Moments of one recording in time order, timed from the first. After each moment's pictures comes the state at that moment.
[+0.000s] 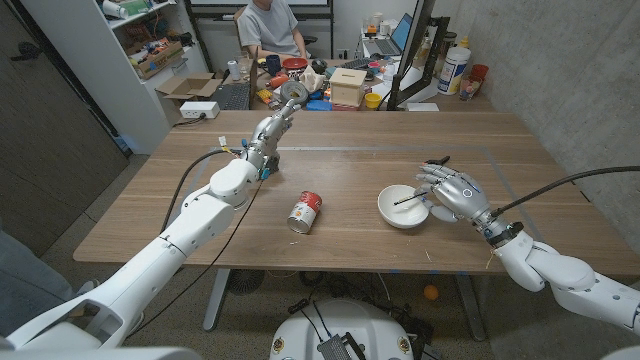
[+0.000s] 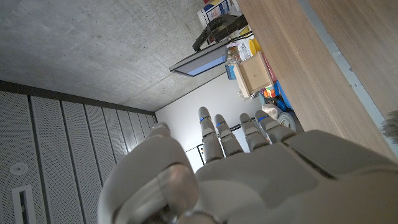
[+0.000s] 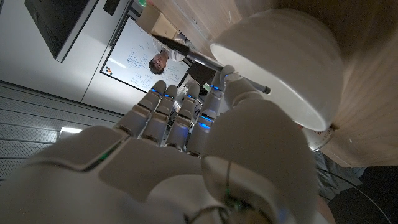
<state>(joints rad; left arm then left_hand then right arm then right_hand) 0.87 0.60 0.41 -1.74 -0.52 0.02 0.22 0.50 0.06 0.16 0.09 0.27 0.43 -0.14 0.20 0.19 0.22 -0.19 0.20 0.19 0.07 -0.04 0.19 0.19 0.04 -0.04 0.21 0.19 -1.19 -1.12 -0.52 -1.73 -0.94 -0.02 -0.85 0.94 0.00 0.51 -0.15 0.20 0.97 -0.10 0.48 0.22 0.61 -0.12 0.23 0.20 0.46 -0.05 0.18 0.20 0.38 -0.04 0.20 0.19</state>
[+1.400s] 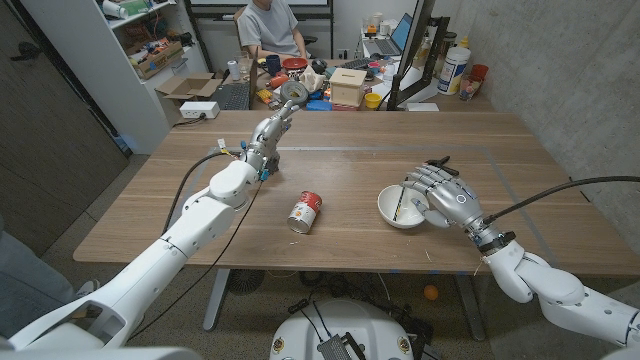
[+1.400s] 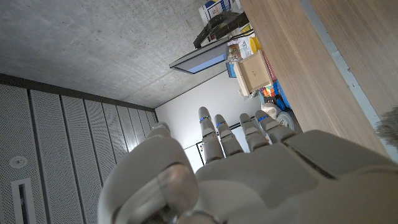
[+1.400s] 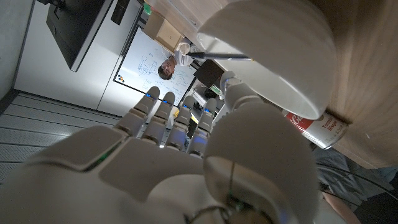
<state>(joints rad) 0.87 0.58 0.41 -1.71 -0.52 -0.01 0.22 0.50 0.06 0.16 0.09 0.27 0.43 -0.14 0.20 0.19 0.22 -0.19 0.20 0.19 0.07 -0.04 0.19 0.19 0.04 -0.04 0.21 0.19 -1.26 -1.08 -0.52 -1.82 -0.89 -0.15 -0.83 0.89 -0.01 0.52 -0.13 0.21 0.45 -0.16 0.30 0.24 0.39 -0.05 0.21 0.22 0.33 0.00 0.19 0.20 0.27 0.01 0.20 0.19</state>
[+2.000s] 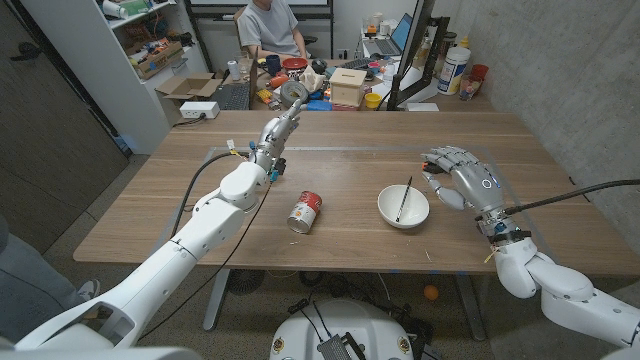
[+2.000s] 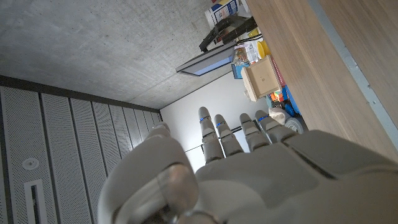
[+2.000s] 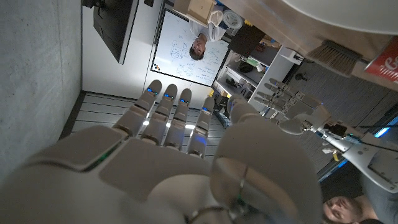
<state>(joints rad) 0.86 0.54 0.45 -1.73 -0.47 -0.01 0.26 0.50 0.06 0.16 0.09 0.27 0.43 -0.14 0.20 0.19 0.22 -0.19 0.20 0.19 0.07 -0.04 0.19 0.19 0.04 -0.04 0.21 0.19 -1.33 -1.06 -0.36 -1.83 -0.64 -0.02 -0.94 0.63 0.03 0.44 0.02 0.18 0.47 -0.11 0.27 0.22 0.47 0.01 0.25 0.21 0.42 -0.02 0.21 0.20 0.35 0.02 0.24 0.19</state>
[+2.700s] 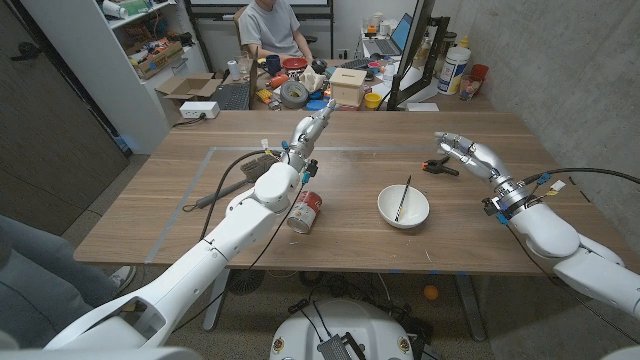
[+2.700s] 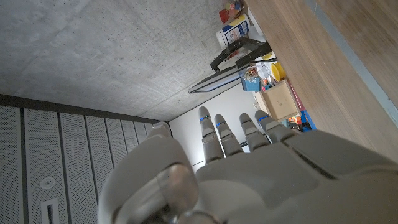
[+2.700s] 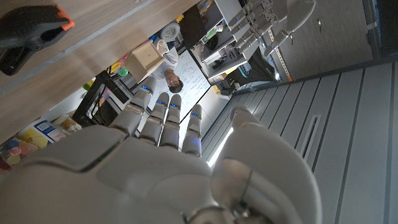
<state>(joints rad) 0.82 0.44 0.57 -1.76 -0.36 0.03 0.31 0.50 0.06 0.16 0.09 0.27 0.43 -0.14 0.20 0.19 0.22 -0.19 0.20 0.19 0.07 -0.04 0.19 0.19 0.04 -0.04 0.21 0.19 -1.20 -0.99 -0.28 -1.56 0.42 0.69 -0.13 0.51 0.01 0.39 0.06 0.18 0.33 -0.02 0.20 0.21 0.35 0.11 0.21 0.20 0.31 0.05 0.18 0.20 0.37 0.06 0.23 0.19</state>
